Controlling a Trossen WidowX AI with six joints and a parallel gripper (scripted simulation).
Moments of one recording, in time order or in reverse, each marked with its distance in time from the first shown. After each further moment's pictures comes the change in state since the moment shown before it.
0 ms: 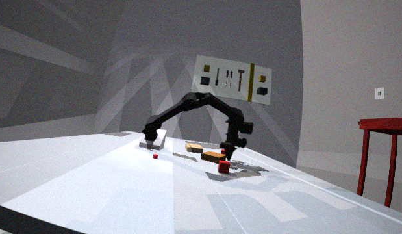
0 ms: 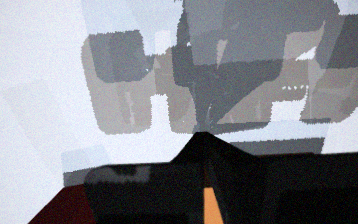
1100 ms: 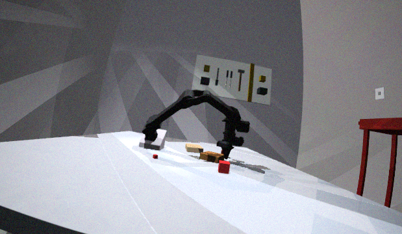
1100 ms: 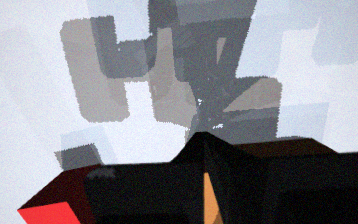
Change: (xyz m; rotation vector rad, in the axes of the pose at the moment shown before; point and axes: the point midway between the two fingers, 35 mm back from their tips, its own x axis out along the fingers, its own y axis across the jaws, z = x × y) arm -0.003 0.001 -0.017 0.004 -0.011 0.002
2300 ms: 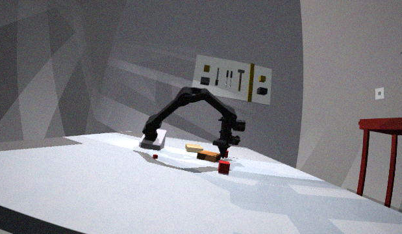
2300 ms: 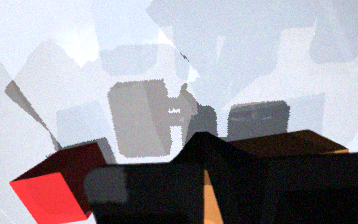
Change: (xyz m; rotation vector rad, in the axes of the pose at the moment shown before) arm -0.002 0.000 -0.022 0.002 -0.006 0.001
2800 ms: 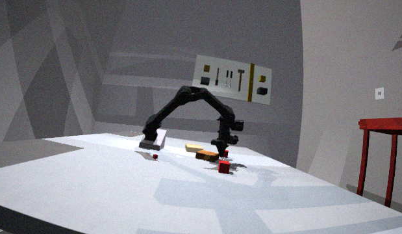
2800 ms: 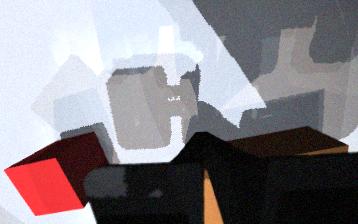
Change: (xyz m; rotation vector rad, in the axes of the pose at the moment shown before) arm -0.001 0.000 -0.010 0.000 -0.001 0.001
